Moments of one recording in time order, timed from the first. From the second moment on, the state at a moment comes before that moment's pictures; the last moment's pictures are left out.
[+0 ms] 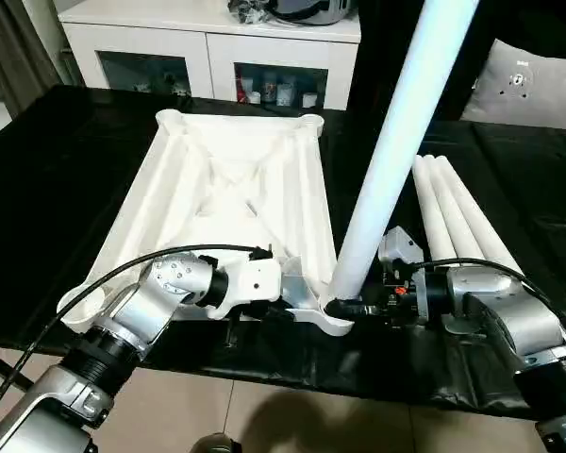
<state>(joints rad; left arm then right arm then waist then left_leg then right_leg) -0.52 0.46 -0.47 0.33 0.07 0.00 -1.19 -0.38 -0.51 0.22 0.21 0.27 0.36 1.19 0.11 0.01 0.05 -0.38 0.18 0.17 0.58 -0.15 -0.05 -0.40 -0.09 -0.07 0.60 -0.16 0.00</state>
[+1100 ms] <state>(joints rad) -0.46 0.24 -0.35 0.22 0.11 0.51 -0.76 -0.47 -0.17 0.07 0.32 0.18 0.53 0.52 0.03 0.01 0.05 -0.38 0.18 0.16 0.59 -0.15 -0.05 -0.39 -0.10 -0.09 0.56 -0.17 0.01</state>
